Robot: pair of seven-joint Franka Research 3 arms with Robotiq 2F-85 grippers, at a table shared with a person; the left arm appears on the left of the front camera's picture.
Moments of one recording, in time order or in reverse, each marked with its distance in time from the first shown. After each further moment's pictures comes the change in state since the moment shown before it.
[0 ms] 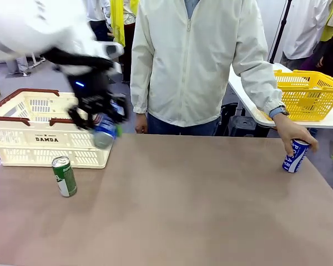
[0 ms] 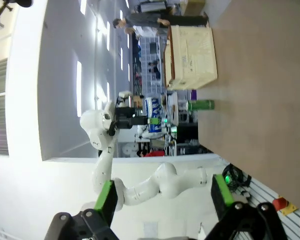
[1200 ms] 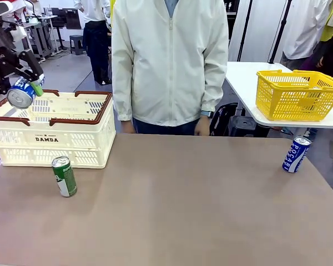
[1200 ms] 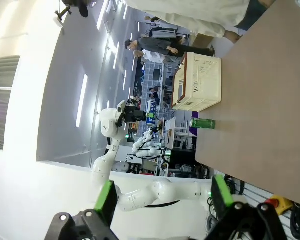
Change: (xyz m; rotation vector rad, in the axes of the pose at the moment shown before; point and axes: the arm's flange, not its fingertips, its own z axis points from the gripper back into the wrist) left arm 0.054 0.182 0.085 -0.141 -0.037 0.158; right arm -0.051 0.050 0.084 -0.003 -0.125 0.129
